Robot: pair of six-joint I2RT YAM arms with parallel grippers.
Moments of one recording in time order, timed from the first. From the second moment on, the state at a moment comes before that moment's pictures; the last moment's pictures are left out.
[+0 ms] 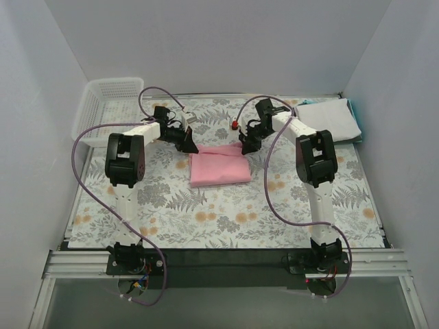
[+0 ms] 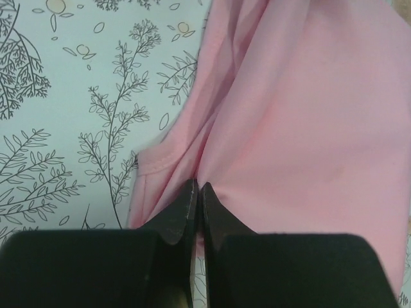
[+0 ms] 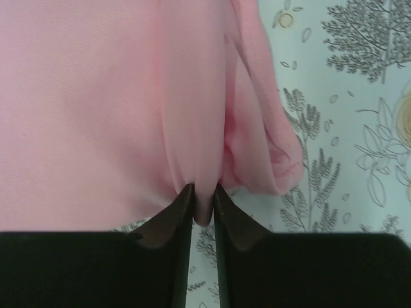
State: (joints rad) left arm -0.13 2.27 1.64 -0.53 0.97 0.59; right arm 0.35 2.29 1.85 -0.83 -0.73 -1.04
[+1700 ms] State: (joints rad) left arm -0.33 2.25 1.58 -0.03 0.71 0.16; right arm 0.28 1.95 1.33 -0.44 -0.92 -0.21
